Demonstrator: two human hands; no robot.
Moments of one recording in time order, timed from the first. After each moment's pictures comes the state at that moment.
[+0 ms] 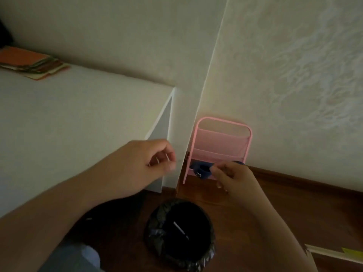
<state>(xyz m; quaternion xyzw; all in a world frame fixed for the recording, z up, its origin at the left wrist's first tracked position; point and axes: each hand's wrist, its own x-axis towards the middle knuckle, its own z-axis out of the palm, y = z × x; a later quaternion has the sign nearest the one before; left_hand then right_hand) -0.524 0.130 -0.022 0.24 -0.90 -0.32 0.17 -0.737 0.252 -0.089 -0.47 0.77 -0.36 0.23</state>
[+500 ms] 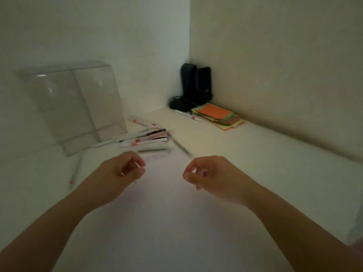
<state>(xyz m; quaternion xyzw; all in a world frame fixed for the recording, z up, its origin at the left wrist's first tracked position) -0.190 0.067 -0.007 0.61 -0.70 -0.19 0.32 -0.432 0.042 0.011 -0.80 0.47 -0.20 0.32</state>
